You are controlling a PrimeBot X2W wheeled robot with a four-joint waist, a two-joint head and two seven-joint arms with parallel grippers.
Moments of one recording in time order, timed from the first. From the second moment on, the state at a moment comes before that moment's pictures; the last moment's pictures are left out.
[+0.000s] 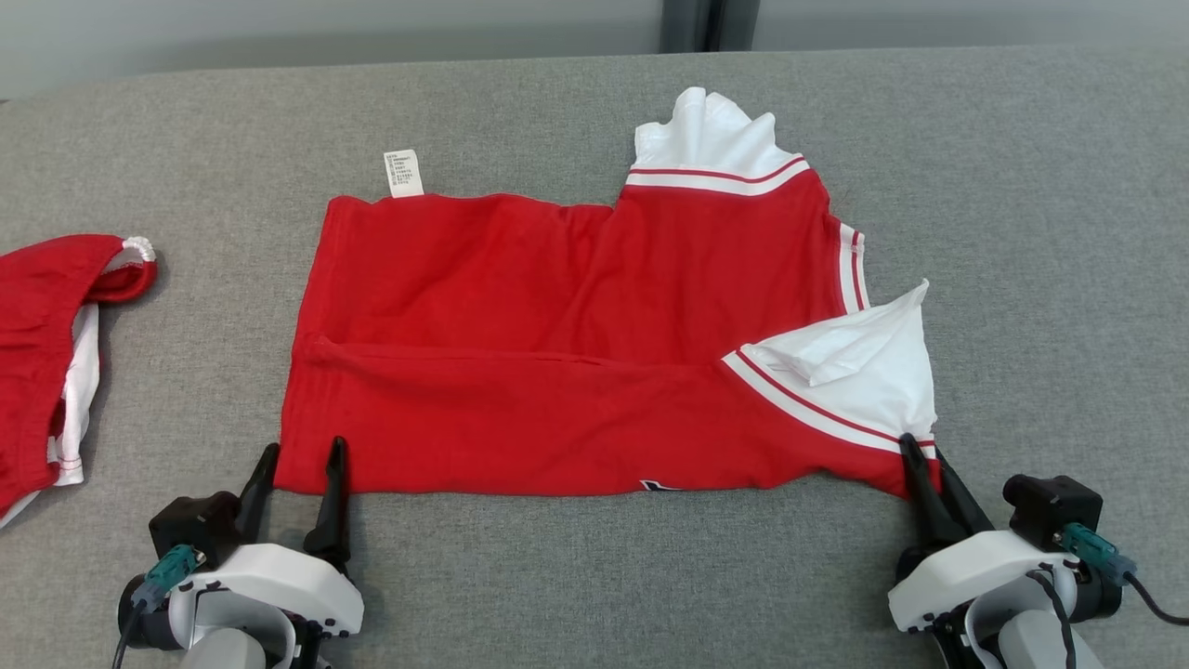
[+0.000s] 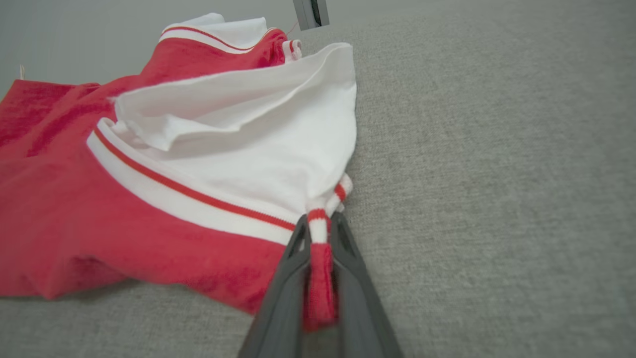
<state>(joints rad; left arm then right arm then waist) -0.24 0.05 0.05 0.62 -0.22 -0.13 -0.26 -0.24 -0.05 0.11 0.61 0.30 0.13 -0.27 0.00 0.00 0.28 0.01</state>
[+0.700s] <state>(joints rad) -0.36 0.07 0.10 0.86 -0.24 -0.13 -0.28 -0.25 -0.05 0.12 0.54 0.31 0.13 -0.26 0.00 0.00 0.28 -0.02</state>
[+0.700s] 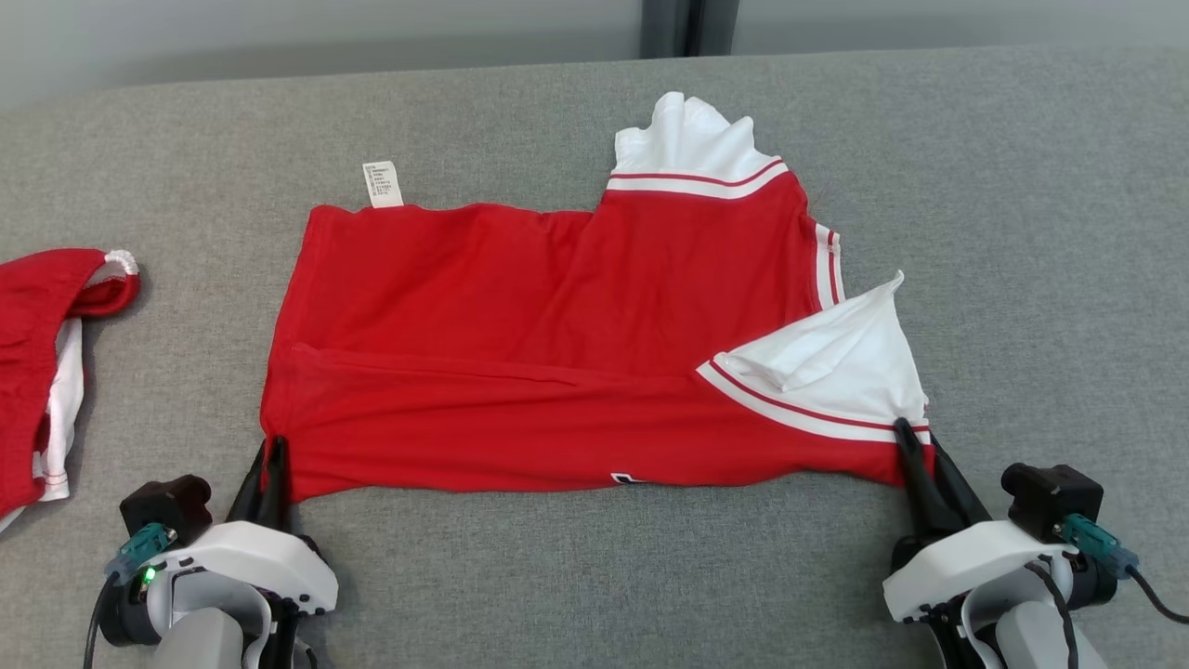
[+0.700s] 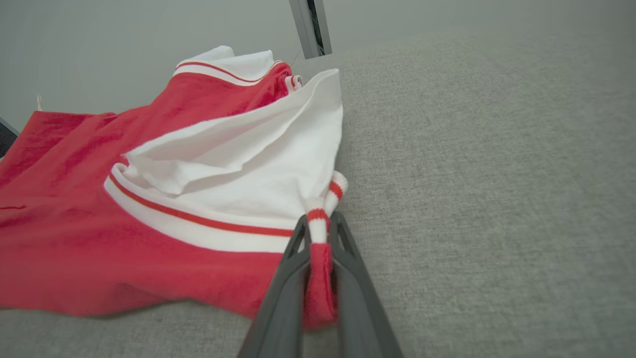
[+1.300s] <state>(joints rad) -0.06 0.05 0.04 0.82 -0.24 -0.13 -0.27 -0.03 -0.04 0.05 0.57 0.30 0.13 -0.26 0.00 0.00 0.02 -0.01</state>
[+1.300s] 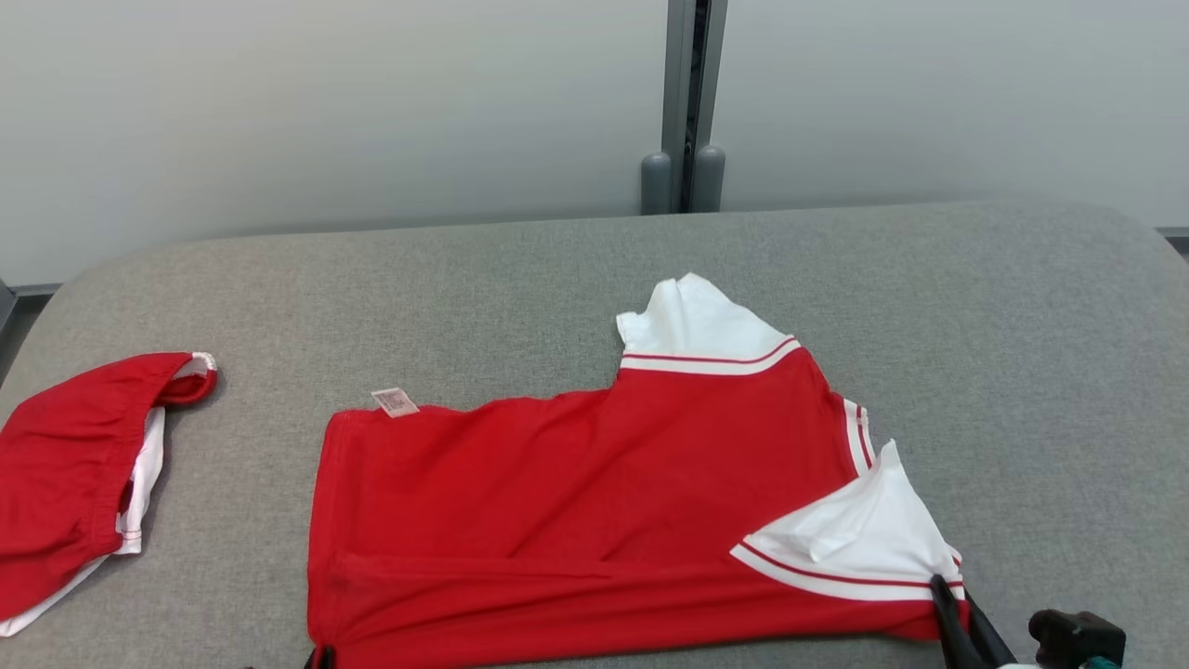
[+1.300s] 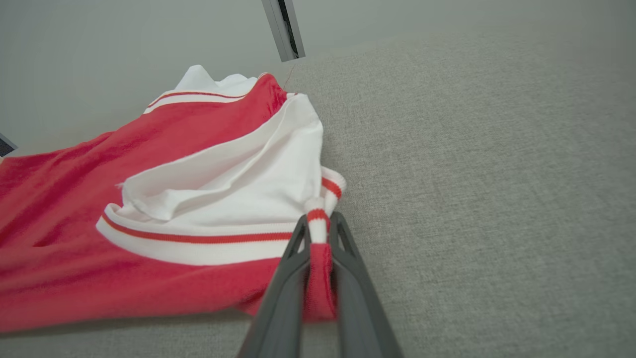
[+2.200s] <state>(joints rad) -0.07 0.05 0.01 0.61 -0.23 -0.11 -0.26 -0.05 -0.05 0.22 0.41 0.33 0.13 -0.26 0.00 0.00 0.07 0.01</state>
